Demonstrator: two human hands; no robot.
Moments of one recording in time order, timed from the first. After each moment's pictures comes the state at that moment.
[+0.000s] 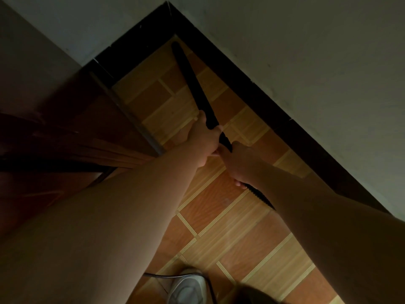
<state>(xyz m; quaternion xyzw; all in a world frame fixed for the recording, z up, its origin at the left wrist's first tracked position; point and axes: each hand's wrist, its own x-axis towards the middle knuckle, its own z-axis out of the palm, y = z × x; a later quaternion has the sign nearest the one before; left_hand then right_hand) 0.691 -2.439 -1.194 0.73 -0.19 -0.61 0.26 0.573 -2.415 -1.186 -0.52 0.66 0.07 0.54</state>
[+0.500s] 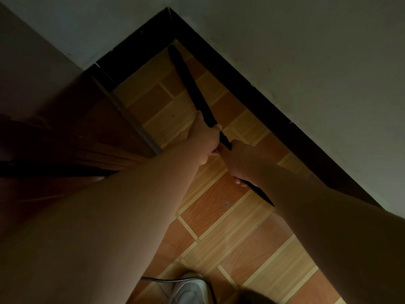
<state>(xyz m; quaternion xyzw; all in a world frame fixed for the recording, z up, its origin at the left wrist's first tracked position) 0.693 -2.449 -1.193 0.74 -0.18 -0.59 0.28 0.575 -2.425 -1.179 -0.52 0.66 0.07 0.54</state>
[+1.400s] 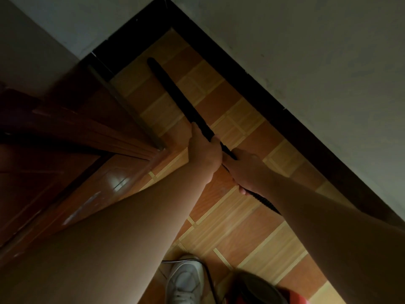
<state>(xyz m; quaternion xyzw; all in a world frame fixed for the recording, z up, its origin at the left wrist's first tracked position) 0.660 -2.382 -1.203 0.76 -0.19 -0.52 0.32 0.540 -2.376 -1.168 -0.51 0.64 0.06 0.58</state>
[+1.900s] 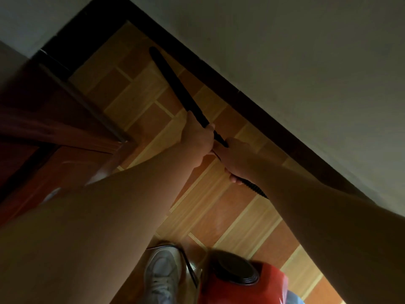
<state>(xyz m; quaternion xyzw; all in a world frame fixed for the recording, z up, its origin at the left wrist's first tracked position) 0.581 -2.386 -1.184 0.74 -0.23 -0.58 0.24 0.461 -2.357 -1.165 -0.44 0.68 0.02 0.59</state>
